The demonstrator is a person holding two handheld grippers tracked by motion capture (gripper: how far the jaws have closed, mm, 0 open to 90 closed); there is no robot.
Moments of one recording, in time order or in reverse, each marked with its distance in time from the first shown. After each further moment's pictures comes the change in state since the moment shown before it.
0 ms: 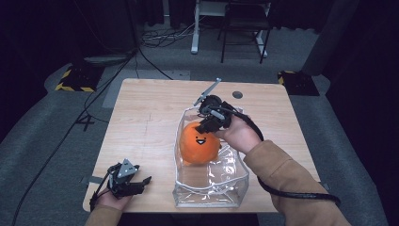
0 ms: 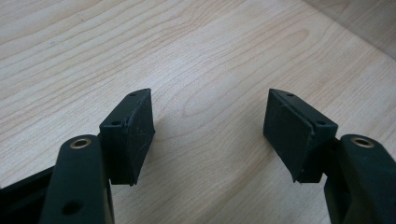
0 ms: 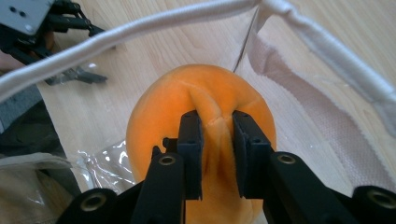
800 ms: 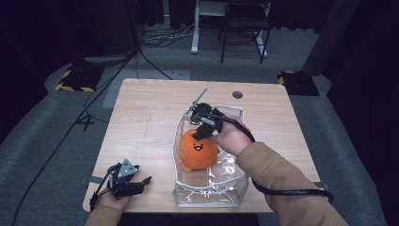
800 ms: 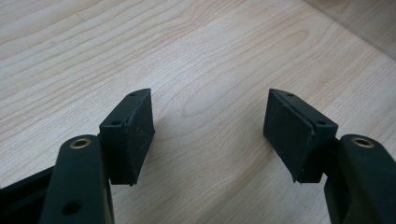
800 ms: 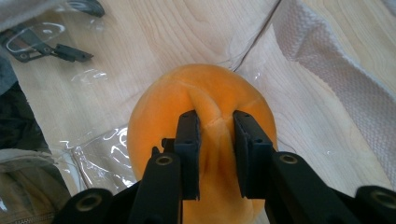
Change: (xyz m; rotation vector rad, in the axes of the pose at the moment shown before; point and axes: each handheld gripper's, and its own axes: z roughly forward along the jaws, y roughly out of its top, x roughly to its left) left arm 0.000 0.000 0.000 0.000 0.000 0.000; right arm 0.004 0.002 0.037 0.106 -0.004 -0.024
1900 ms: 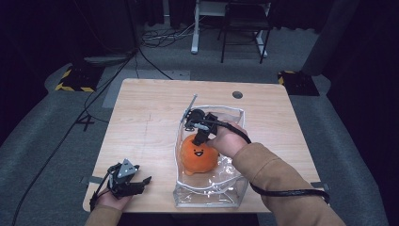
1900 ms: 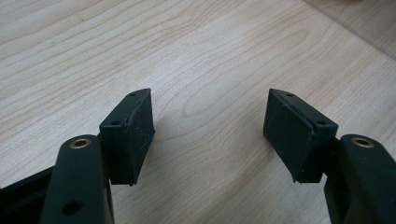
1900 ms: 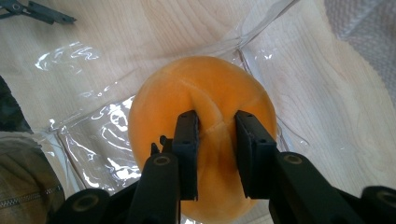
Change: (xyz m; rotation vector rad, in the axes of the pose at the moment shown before) left arm 0.000 0.000 0.000 0.000 0.000 0.000; right arm 0.008 0.005 0.020 0.136 -0.028 -0.057
